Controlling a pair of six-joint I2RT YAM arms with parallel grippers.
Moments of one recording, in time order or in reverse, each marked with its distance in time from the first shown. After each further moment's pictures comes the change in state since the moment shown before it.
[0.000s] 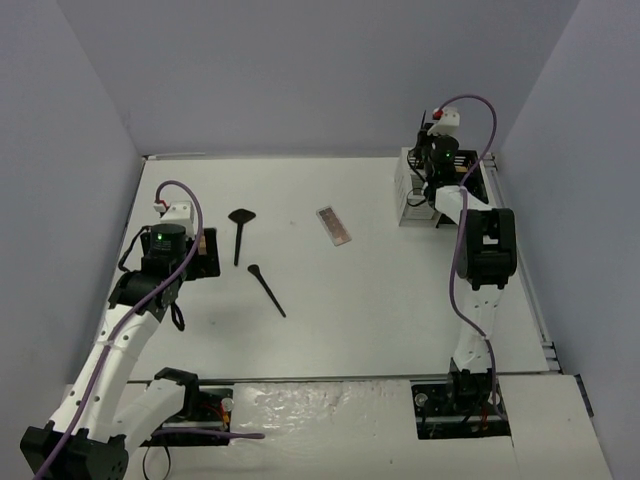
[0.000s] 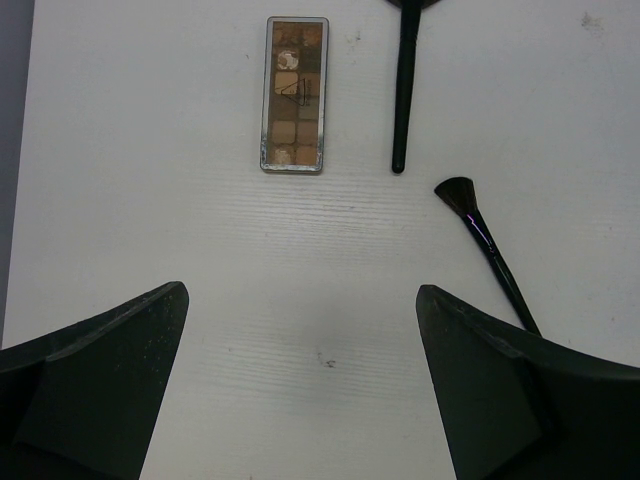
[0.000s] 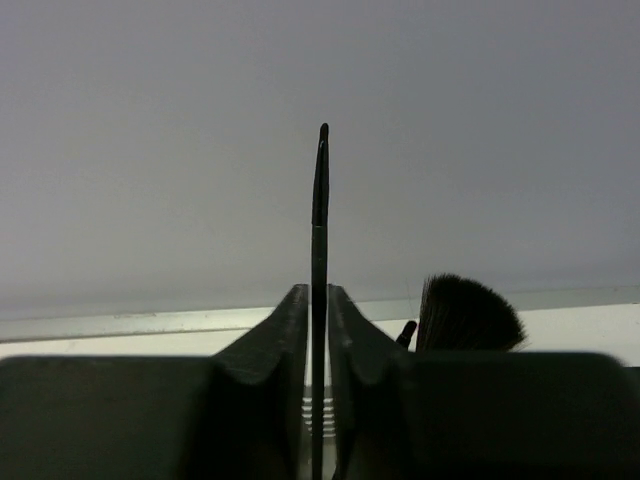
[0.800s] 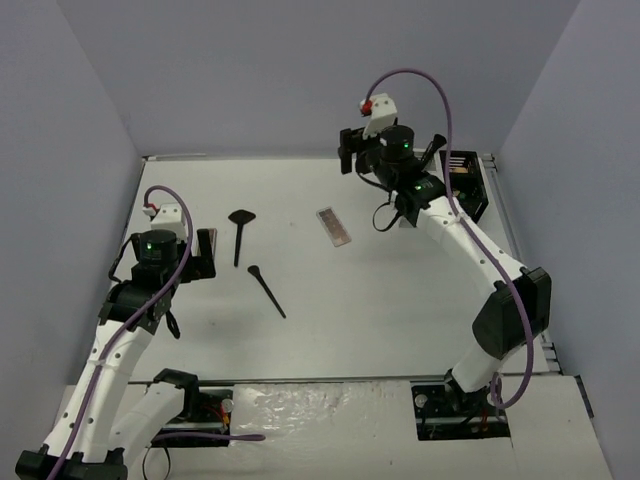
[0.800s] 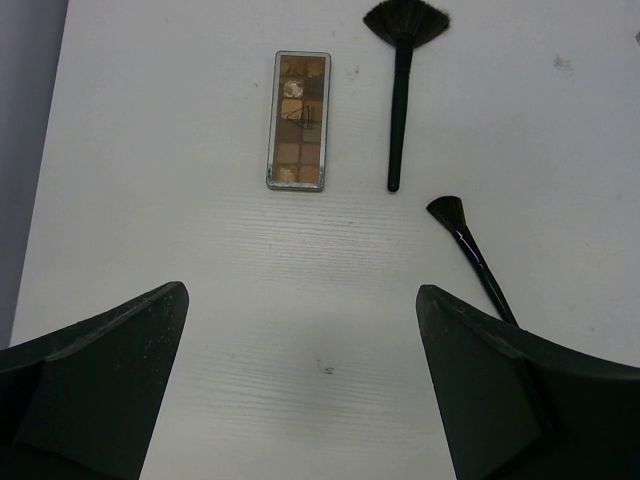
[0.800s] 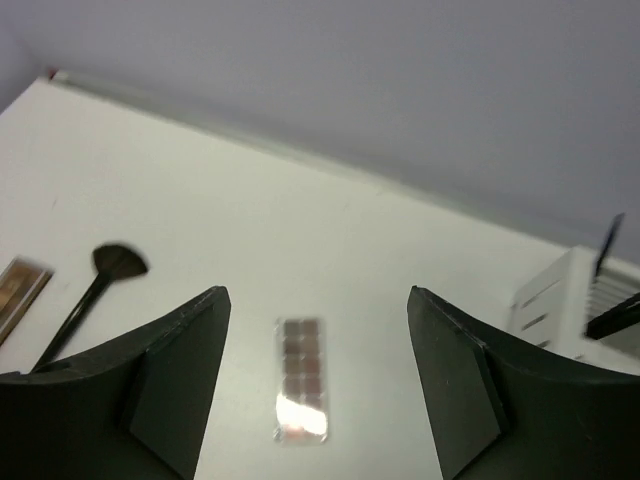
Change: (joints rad) left arm 0.007 -0.084 0.000 0.000 -0.003 -0.001; right arm 0.422 -0.561 -0.040 -0.725 0.050 -0.069
